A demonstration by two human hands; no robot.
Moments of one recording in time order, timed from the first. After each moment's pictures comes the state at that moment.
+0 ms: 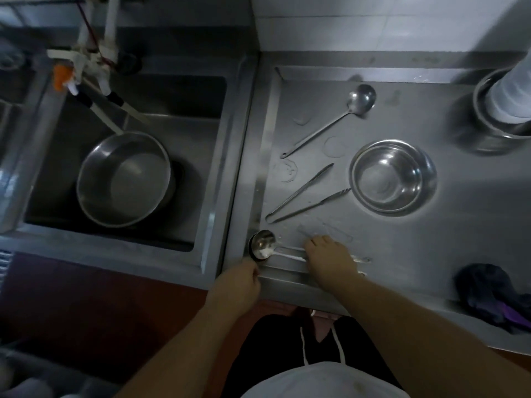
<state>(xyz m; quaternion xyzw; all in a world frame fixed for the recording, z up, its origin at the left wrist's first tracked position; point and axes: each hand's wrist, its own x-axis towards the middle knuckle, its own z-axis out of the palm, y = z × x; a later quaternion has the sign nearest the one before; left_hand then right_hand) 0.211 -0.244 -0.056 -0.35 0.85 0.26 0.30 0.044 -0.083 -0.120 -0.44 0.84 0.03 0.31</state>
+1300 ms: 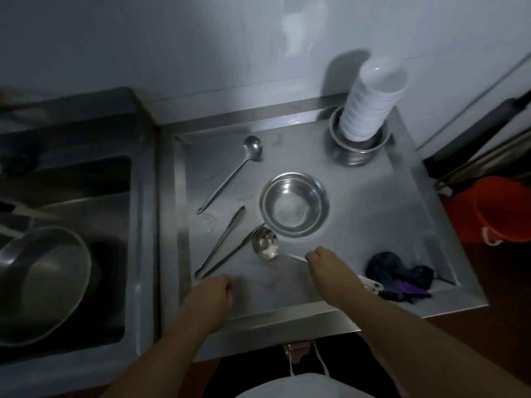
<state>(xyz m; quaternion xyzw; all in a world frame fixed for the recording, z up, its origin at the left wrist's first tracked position) 0.092 -0.215 -0.036 -0.20 0.92 0.18 0.30 -0.037 0.050 -0.062 -0.28 0.91 -0.06 0.30</state>
